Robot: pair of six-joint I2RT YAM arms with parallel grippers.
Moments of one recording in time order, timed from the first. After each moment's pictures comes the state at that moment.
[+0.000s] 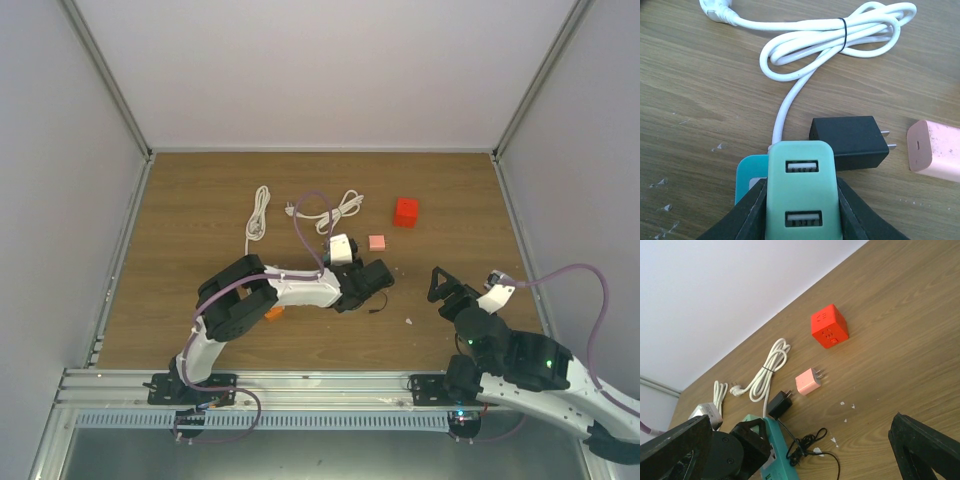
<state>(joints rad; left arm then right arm) -1.08 2.09 1.35 -0.39 -0.91 -1.21 1.13 0.25 0.63 -0.97 0.94 1.21</state>
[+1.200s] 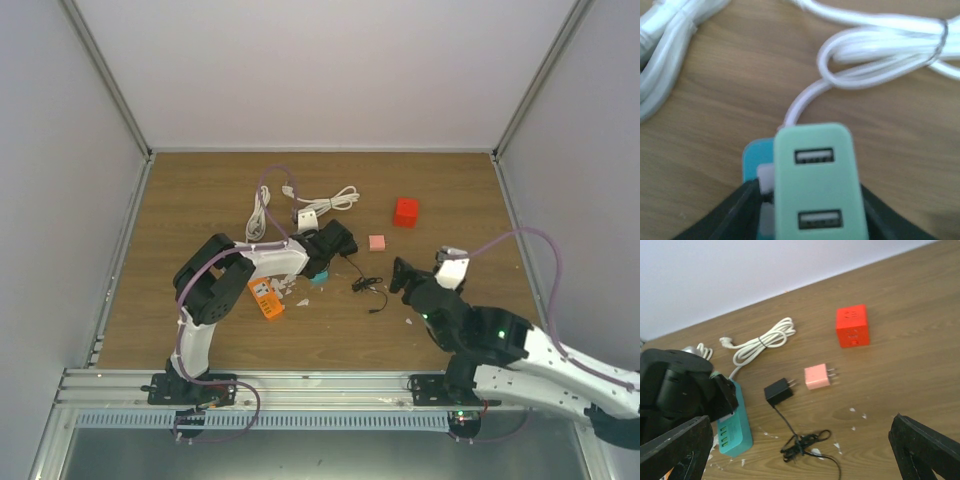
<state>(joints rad) -0.80 2.01 1.27 -0.28 -0.72 -0.92 1.13 0.59 0.71 -0.79 0.90 0.96</state>
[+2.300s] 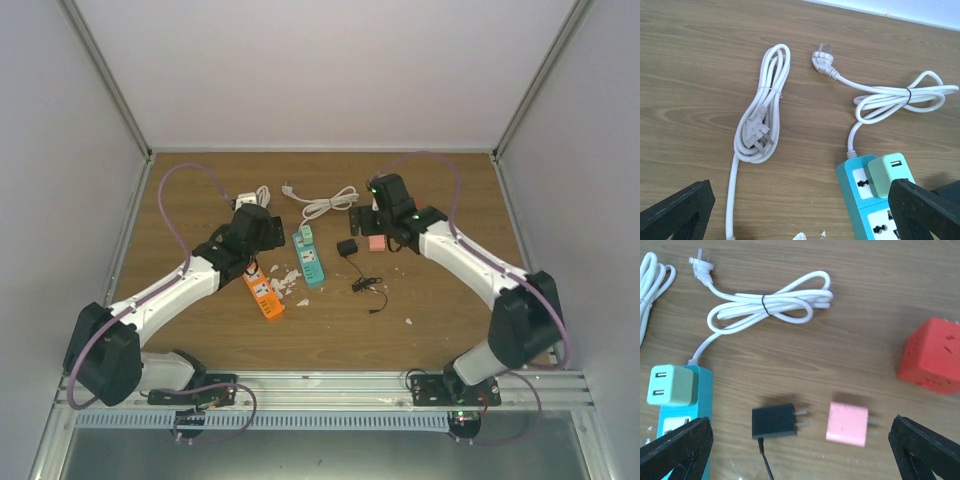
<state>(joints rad) -0.55 1.31 0.88 -0.27 -0.40 -0.53 0.52 1.49 1.15 -0.47 0.14 0.31</state>
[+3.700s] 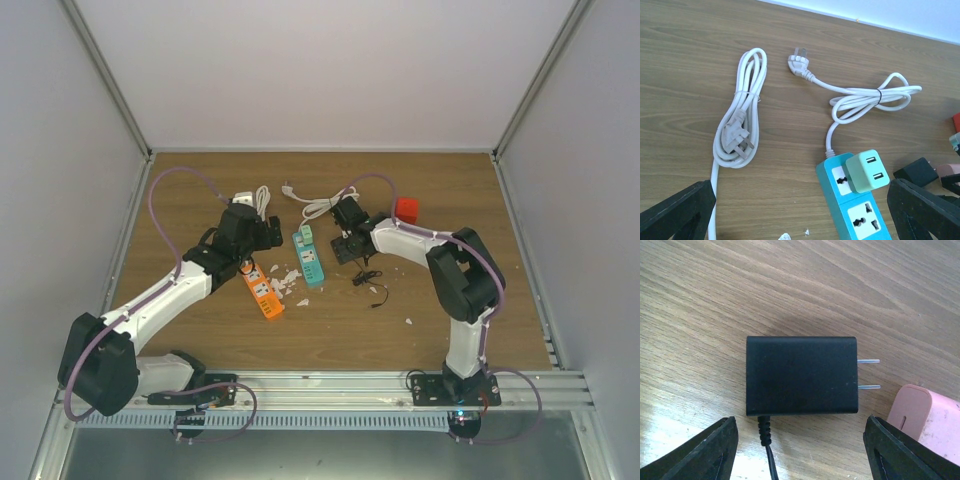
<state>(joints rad) -0.47 1.25 0.83 -0.20 -0.23 -0.49 0.62 1.92 1.26 -0.52 0.18 0.17</state>
